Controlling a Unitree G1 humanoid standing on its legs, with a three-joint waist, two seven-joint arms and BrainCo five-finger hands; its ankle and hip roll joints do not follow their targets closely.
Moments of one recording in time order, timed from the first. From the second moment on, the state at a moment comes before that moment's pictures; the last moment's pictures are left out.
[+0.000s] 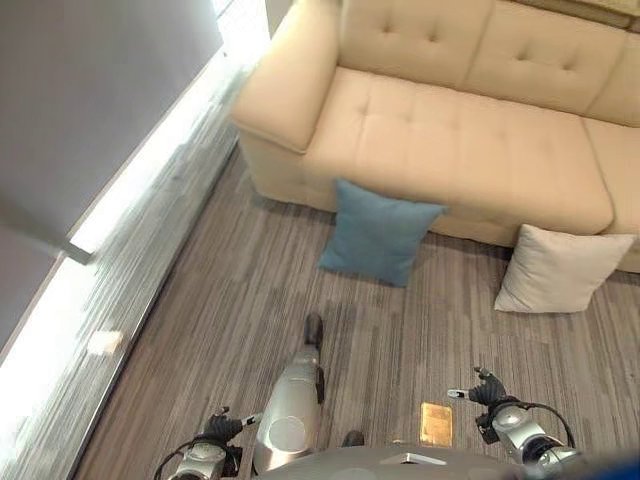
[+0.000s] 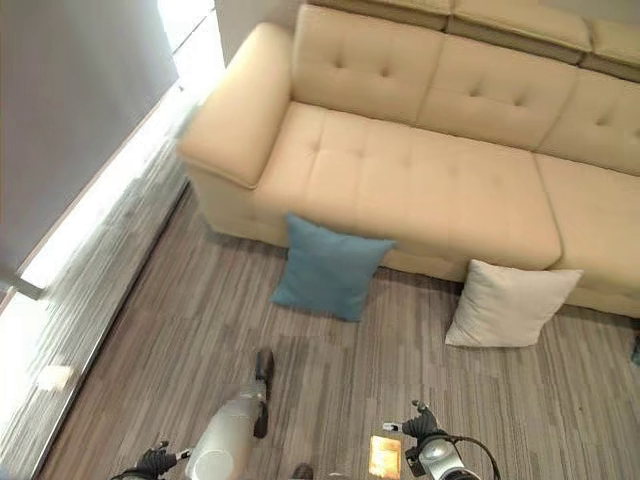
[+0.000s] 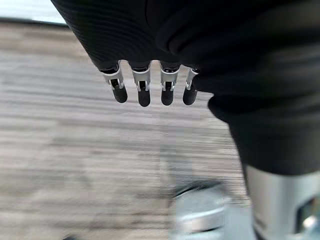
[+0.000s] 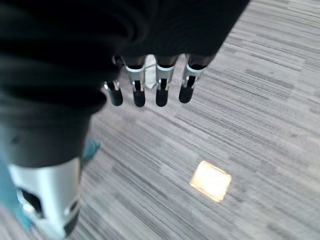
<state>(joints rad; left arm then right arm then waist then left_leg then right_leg) 0.04 0.27 -0.12 1.26 -0.10 -0.07 0.13 -0.08 -0.27 0.30 1.23 -0.02 -0.07 -0.19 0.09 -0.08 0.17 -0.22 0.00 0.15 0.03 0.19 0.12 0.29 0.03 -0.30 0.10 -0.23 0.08</state>
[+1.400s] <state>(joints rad) -0.04 0.27 -0.18 1.24 -0.07 -0.07 0.13 -0.10 -0.28 0.28 1.15 -0.04 -0.07 -0.18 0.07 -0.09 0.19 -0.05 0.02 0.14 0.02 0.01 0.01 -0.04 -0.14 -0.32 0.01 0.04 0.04</state>
